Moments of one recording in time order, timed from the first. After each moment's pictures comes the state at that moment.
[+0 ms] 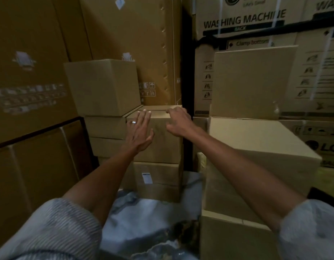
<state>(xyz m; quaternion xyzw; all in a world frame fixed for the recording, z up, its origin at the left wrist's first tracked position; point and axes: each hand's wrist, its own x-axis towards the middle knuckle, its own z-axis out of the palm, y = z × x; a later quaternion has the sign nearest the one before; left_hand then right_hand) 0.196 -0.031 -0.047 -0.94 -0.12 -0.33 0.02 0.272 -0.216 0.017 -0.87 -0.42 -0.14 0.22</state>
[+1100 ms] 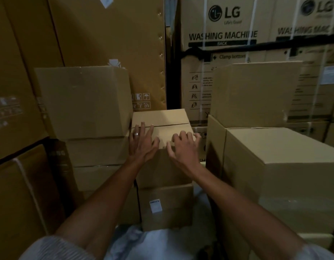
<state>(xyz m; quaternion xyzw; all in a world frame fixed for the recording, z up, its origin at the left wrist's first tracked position) 0.262 0.089 -0.041 -0.95 -0.08 -0.28 -0.09 0.284 -0.080 -0.061 -0.88 -0.23 -0.39 0.14</state>
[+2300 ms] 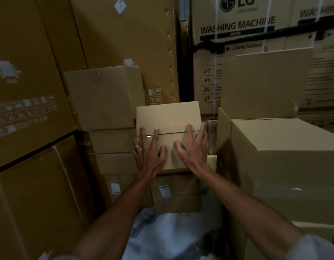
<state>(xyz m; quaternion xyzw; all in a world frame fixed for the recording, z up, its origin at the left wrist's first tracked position) 0.176 0.037 -0.092 -0.91 -0.17 -0.35 -0.11 0.239 -0.114 -0.077 -0.89 -0.19 -0.29 0.31</state>
